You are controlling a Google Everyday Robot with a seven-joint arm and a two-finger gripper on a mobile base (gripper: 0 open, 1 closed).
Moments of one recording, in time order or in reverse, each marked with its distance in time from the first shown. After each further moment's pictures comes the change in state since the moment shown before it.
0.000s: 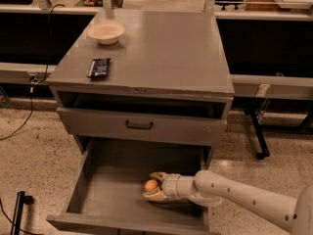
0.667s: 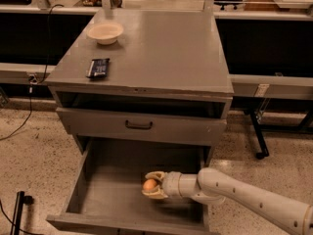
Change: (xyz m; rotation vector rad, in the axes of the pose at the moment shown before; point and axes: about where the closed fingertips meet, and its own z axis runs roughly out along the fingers) arm -0.033 0.015 -0.018 -0.054 -0.080 -0.096
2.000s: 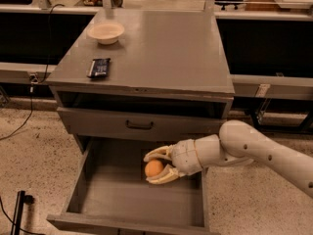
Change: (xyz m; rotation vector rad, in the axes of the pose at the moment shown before) arm -0.212 0.037 -0.131 -0.262 -0.045 -0.301
